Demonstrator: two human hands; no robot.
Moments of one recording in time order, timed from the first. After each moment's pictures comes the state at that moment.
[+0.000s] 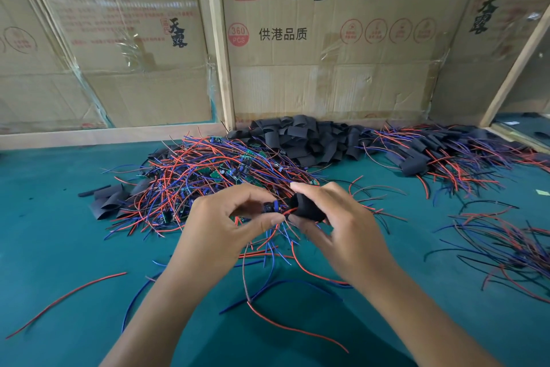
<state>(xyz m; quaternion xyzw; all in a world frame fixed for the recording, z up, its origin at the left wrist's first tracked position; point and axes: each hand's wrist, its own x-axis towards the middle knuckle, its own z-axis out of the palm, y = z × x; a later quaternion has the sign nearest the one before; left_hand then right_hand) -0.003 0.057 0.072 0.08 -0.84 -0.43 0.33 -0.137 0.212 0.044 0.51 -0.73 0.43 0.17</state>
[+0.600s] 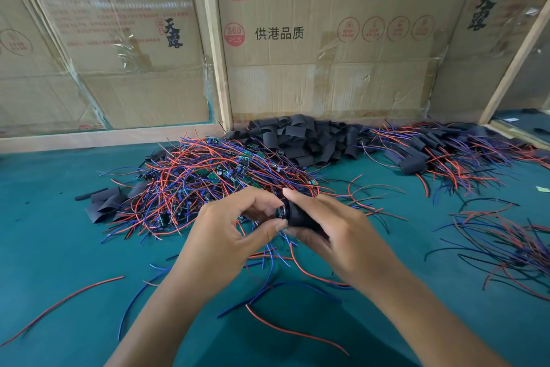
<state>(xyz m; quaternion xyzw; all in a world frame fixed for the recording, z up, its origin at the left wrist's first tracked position) -0.003 0.063 0.071 0.05 -0.86 -0.42 0.30 -0.137 0.217 0.049 0.57 -0.71 0.39 0.12</state>
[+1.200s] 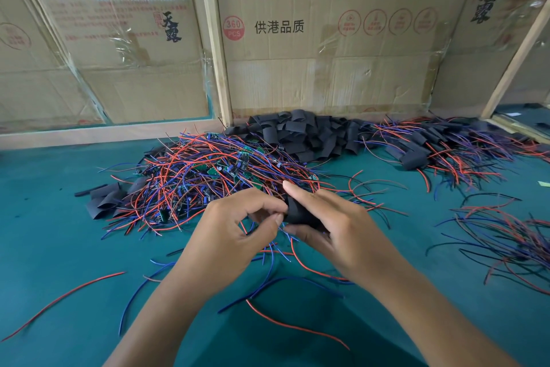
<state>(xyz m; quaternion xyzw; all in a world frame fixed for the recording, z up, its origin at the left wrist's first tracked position) -0.005 0.065 0.068 0.02 -0.87 -0.38 0.30 -0.139 0.217 0.048 0.59 -0.71 0.38 0.12</state>
